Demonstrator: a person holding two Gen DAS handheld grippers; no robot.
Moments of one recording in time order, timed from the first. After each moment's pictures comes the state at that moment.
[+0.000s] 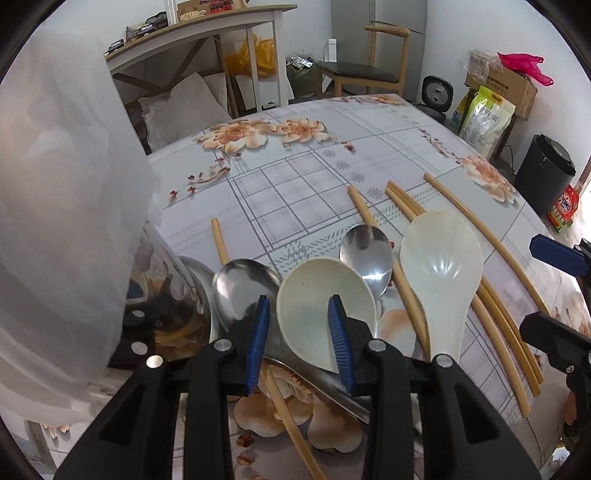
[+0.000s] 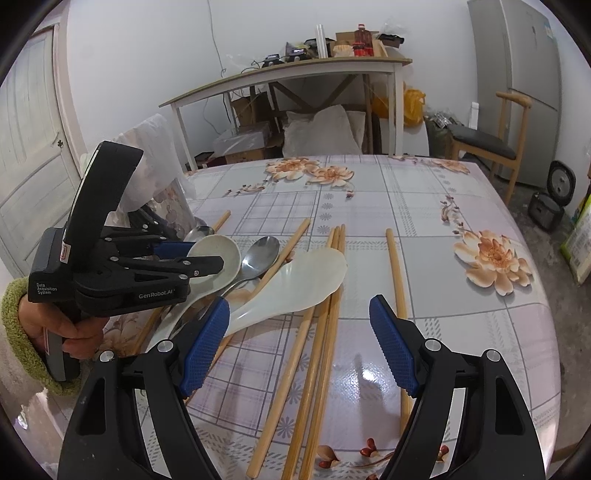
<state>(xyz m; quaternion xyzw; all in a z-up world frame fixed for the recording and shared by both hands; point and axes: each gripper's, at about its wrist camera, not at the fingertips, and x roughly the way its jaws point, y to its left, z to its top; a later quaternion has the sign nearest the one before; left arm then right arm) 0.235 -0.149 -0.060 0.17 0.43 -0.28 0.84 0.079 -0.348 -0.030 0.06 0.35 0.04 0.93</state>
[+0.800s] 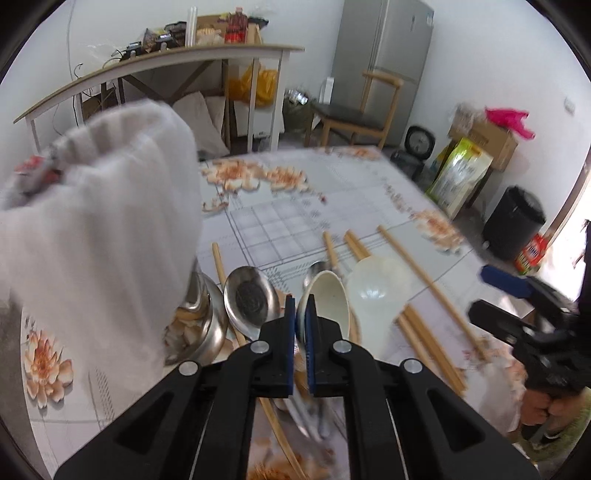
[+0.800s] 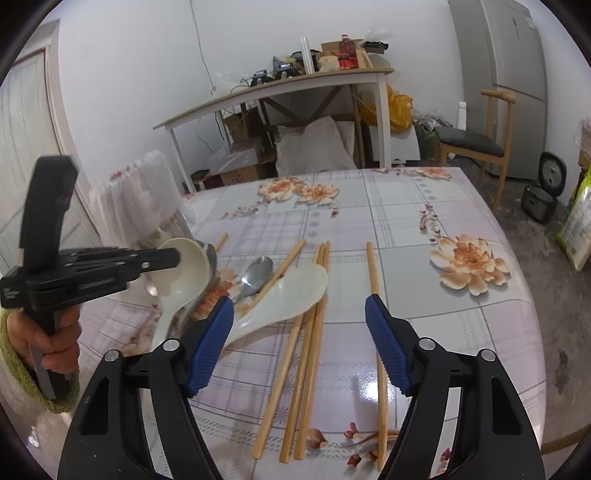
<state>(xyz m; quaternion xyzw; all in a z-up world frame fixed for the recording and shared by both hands) 0.192 -0.106 0.007 0.06 0.39 -0.33 0.86 0.059 -0.369 -0.001 0.09 0.33 0.04 0.94</state>
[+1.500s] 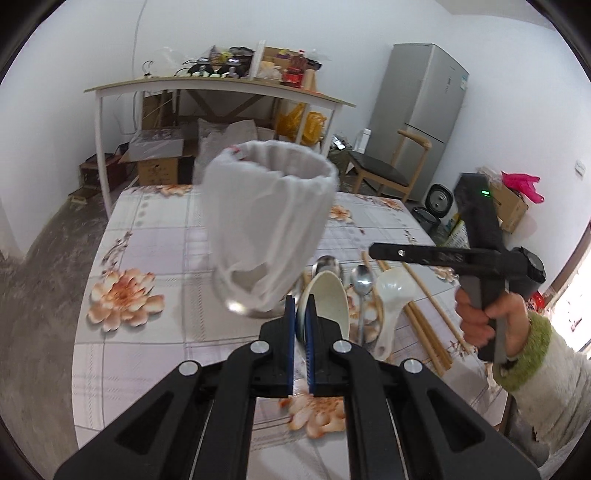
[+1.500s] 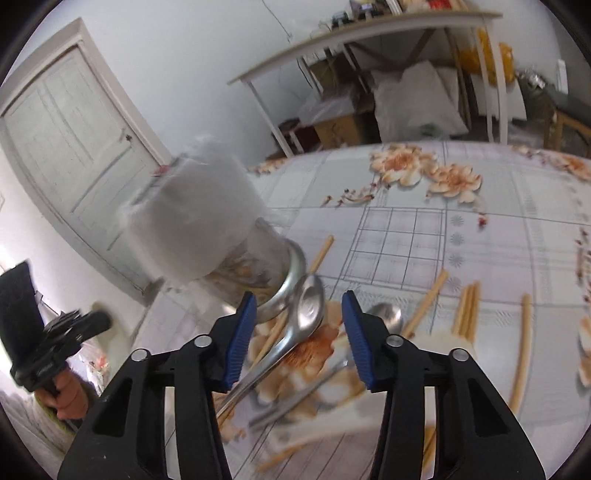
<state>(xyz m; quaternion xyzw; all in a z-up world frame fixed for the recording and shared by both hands) 0.134 0.022 0.037 -0.03 0.35 -0.27 0.90 0.200 -0.315 -0.012 0.13 0.43 0.24 0.86</state>
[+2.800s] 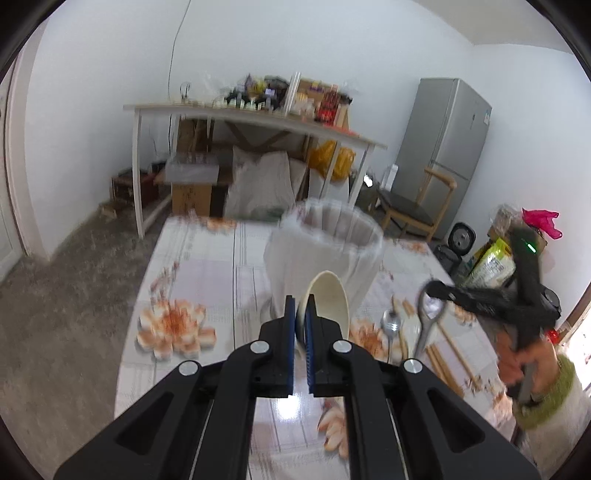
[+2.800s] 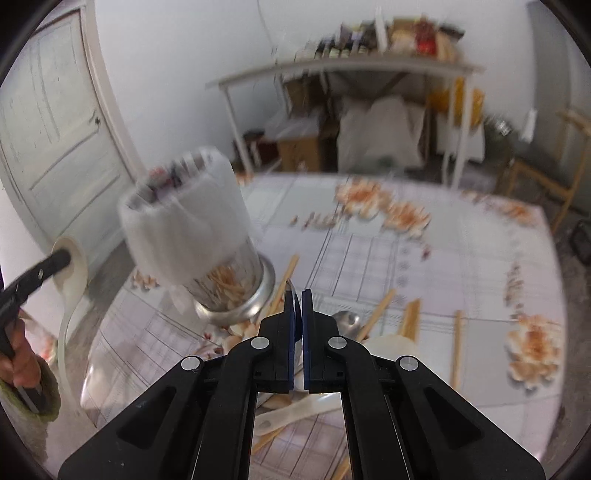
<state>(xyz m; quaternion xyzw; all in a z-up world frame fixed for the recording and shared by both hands) 0.140 0.061 0.078 -0.05 0.29 -0.21 0.93 0.136 -0.298 0.042 0.03 0.38 0.13 0.91</state>
